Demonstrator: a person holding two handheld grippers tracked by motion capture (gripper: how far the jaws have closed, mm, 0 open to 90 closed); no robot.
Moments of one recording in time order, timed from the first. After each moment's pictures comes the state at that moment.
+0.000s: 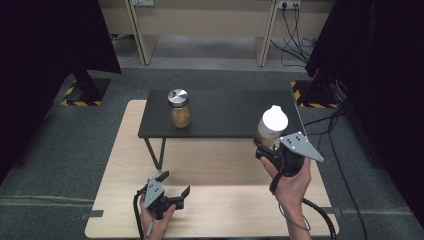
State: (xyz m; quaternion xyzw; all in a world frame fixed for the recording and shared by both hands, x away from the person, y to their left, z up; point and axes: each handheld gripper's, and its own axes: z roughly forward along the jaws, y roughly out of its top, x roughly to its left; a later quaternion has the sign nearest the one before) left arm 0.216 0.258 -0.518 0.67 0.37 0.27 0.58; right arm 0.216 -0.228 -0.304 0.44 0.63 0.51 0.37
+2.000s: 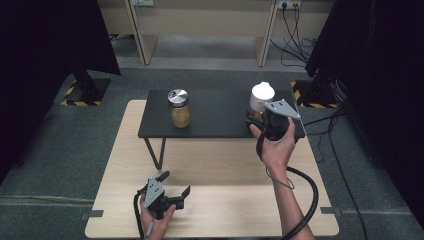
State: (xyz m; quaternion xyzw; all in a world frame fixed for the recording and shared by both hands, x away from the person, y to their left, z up) left arm 0.217 0.258 -0.517 0.67 0.37 0.27 0.58; right arm 0.307 -0.197 -0.282 0.49 0.65 0.46 0.37
